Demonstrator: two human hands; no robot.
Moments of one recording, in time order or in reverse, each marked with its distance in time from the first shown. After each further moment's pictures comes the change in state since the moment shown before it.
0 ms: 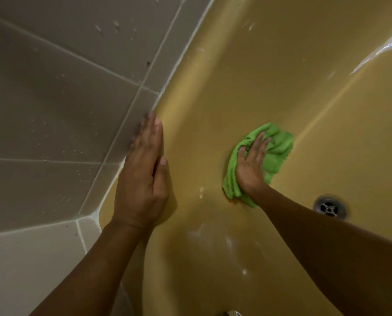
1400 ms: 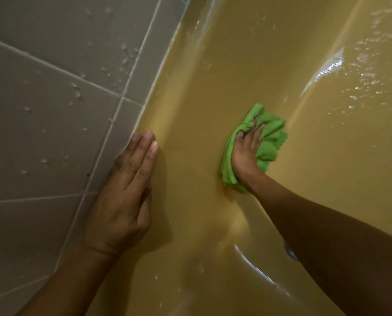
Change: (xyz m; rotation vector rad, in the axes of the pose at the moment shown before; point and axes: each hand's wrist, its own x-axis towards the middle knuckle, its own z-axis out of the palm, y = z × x) left_hand 0.133 0.040 0.001 0.101 -0.114 0.511; right_hand 0.115 -0.081 -0.111 0.168 0.267 -0.057
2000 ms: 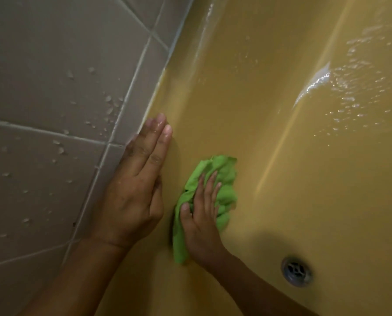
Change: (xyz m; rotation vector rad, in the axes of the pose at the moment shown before) left_hand 0.087 0.009 0.000 -0.060 0.056 0.042; right_hand -0.121 -0.031 0.032 -0.008 -0.208 -0.229
